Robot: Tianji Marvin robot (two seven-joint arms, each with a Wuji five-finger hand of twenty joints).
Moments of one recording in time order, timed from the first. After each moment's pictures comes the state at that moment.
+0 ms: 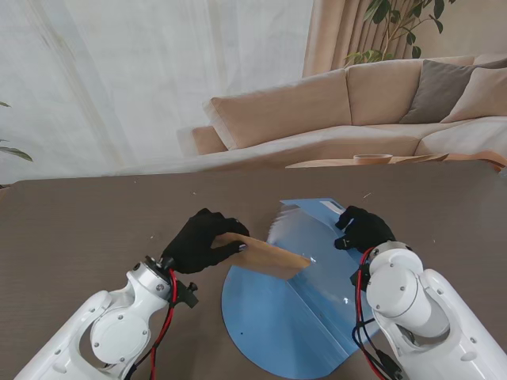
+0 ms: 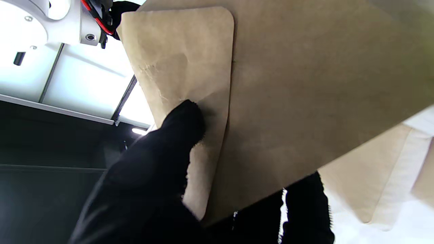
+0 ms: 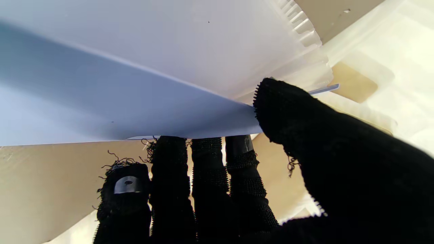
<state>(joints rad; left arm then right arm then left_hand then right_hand) 1.68 -1.10 -1.17 -1.86 0.58 -0.37 0.13 -1.71 -1.09 1.34 -1.96 -0.58 0.61 0.11 1.14 -0.43 0.51 -0.13 0.78 0.14 0.75 0.61 0.99 0.26 0.56 0.80 0.59 0.36 0.90 0.89 0.14 0.39 1.20 0.95 0.57 -0.92 1.26 -0.10 0.44 0.07 0.94 0.72 0.77 0.09 0.82 0.59 0.59 0.13 1.26 0.90 0.40 0.16 1.66 1.30</state>
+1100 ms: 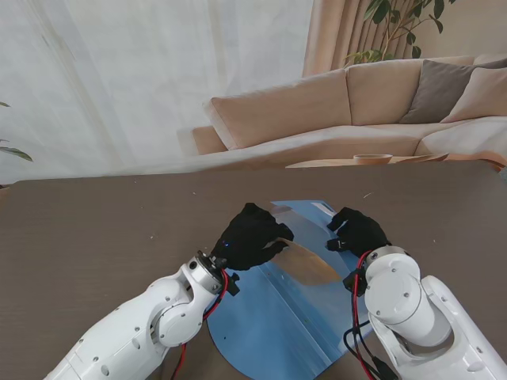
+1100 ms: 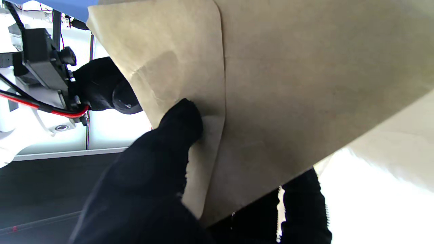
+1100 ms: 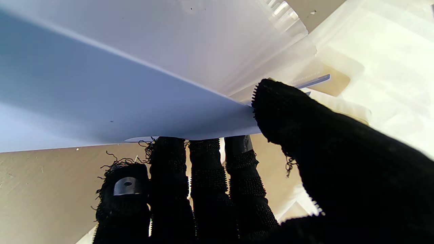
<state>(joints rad) 1.37 -1.15 -0.80 -1.55 0.92 -0.33 0.50 -1.76 -1.11 1.34 -2.02 -0.48 0.62 0.07 1.14 -0.42 0.48 -0.13 0.75 0.11 0.80 0.60 0.98 0.21 0.56 0.82 0.59 0.31 0.87 0.92 0.14 0.36 1.19 0.94 0.59 -0.91 1.25 -0.10 0.45 0.08 0.94 0.72 0.77 0.12 0.82 0.60 0.59 0.15 1.27 0.92 0.40 0.18 1.66 1.32</state>
